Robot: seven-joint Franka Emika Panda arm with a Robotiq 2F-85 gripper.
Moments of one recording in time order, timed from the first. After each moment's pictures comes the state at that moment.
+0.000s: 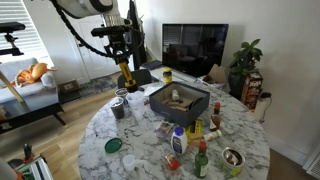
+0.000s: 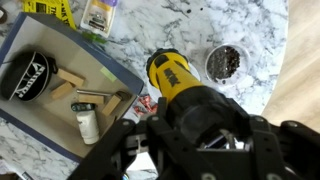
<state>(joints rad) 0.17 0.01 0.19 -1.98 -0.07 2.01 -0.22</state>
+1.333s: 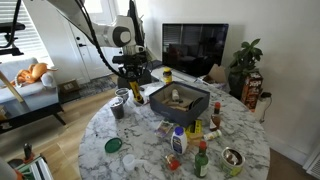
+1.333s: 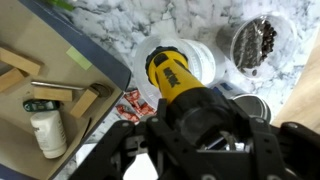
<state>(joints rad) 0.14 0.30 0.18 -1.96 0.00 2.29 -0.35</state>
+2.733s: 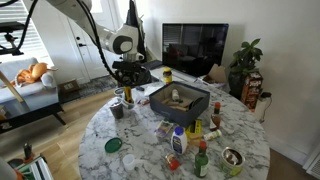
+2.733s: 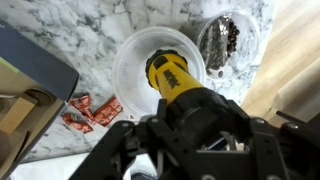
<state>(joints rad) 0.09 0.36 0.24 -1.96 0.22 2.29 -0.54</state>
